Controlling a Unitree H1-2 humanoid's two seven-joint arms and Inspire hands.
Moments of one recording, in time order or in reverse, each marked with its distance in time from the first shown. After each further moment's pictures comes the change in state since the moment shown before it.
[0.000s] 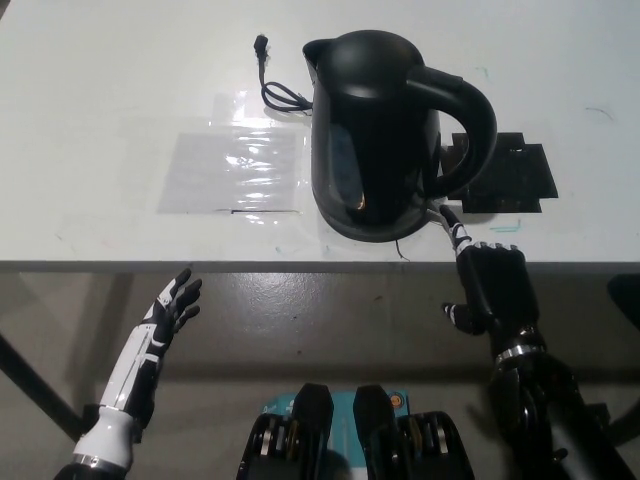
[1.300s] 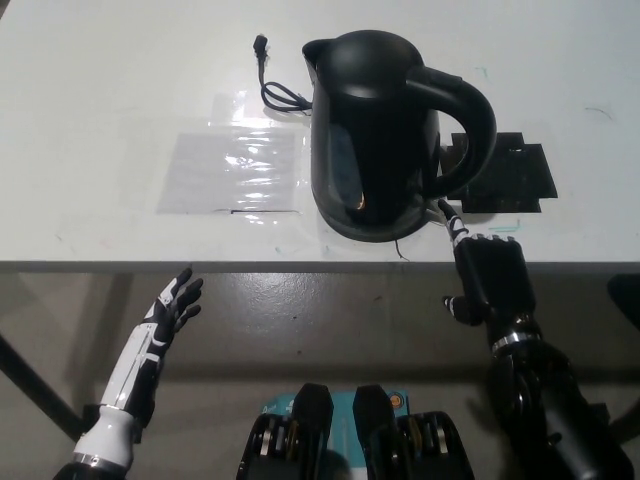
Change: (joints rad) left_arm -0.002 0.000 0.000 0.000 -0.001 -0.001 -0.009; right_arm -0.049 -0.002 0.017 0.061 0.002 0.017 0.003
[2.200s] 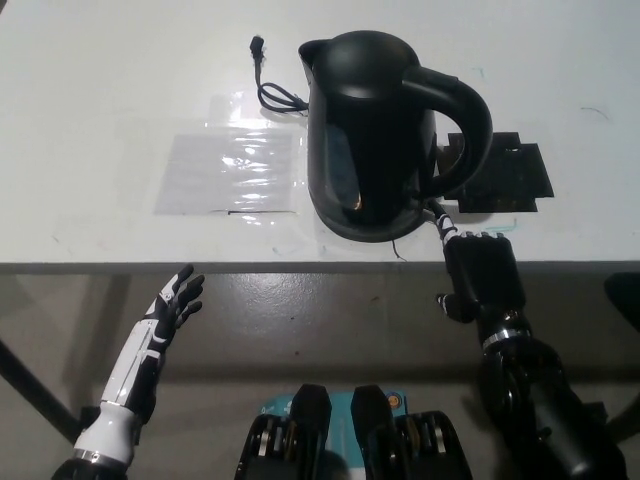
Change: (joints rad) left_arm -0.009 0.000 0.001 0.000 -0.003 0.000 -0.003; right_arm -0.024 -0.003 0.054 0.037 -0.003 0.015 -0.002
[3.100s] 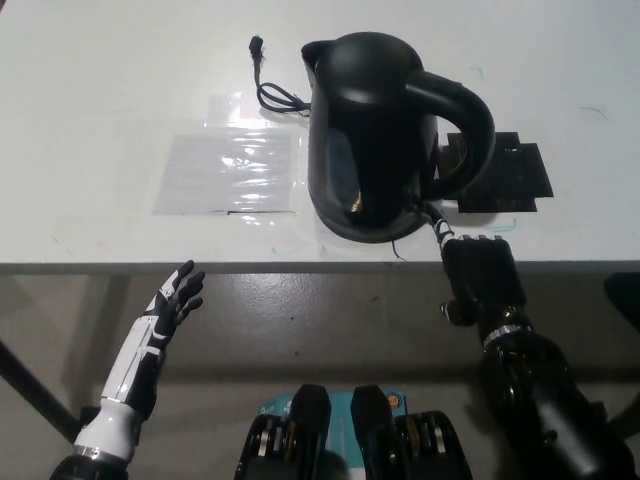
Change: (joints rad) left_arm -0.007 0.000 0.000 -0.001 -0.004 0.000 0.000; right_arm 0.001 -0.041 0.060 -0.122 -0.002 0.117 0.179
